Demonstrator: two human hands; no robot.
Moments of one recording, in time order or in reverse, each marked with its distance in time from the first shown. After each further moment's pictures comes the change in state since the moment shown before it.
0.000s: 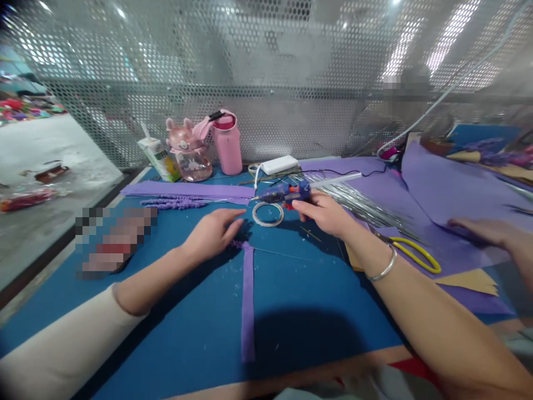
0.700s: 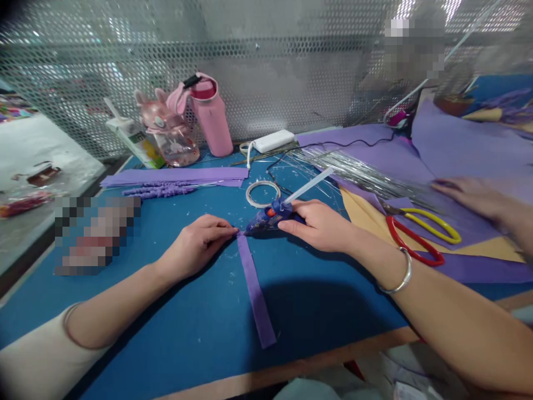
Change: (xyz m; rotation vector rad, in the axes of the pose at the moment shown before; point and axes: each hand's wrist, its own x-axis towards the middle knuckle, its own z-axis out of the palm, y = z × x) left_hand -0.040 -0.007 0.015 -0.154 -0.002 0.246; right_hand -0.041 0.001 0.034 -0.454 -0.108 -0.274
